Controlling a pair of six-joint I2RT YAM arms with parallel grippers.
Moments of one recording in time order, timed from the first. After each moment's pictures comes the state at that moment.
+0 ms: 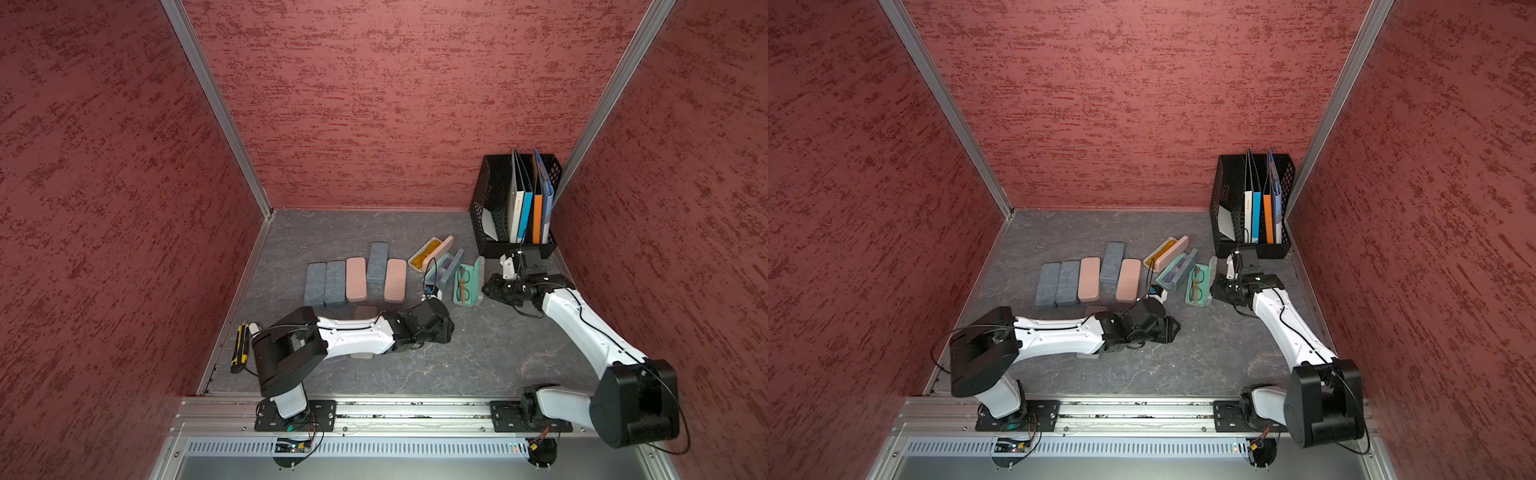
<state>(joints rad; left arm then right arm) -1.09 1.74 1.01 -0.03 -0.08 -0.88 0.10 1.28 0.90 -0.65 -0.25 0.43</state>
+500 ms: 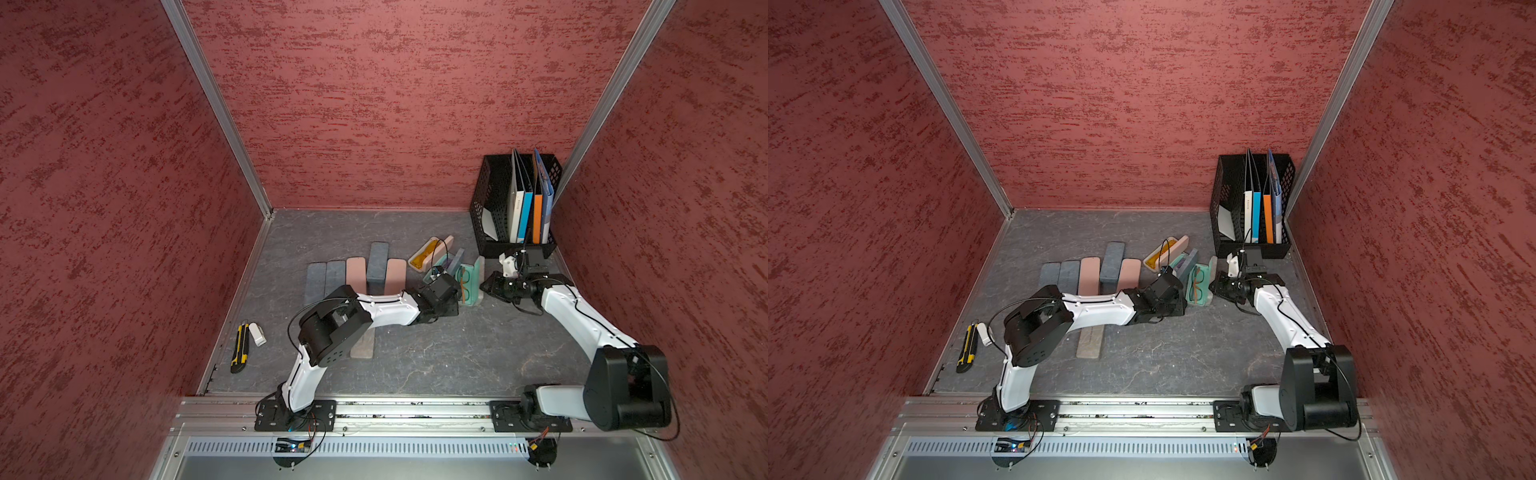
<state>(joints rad) -0.98 2.06 1.34 -0.09 -0.08 -0.89 0.04 1.35 0.88 -0.55 -0.37 0.41</state>
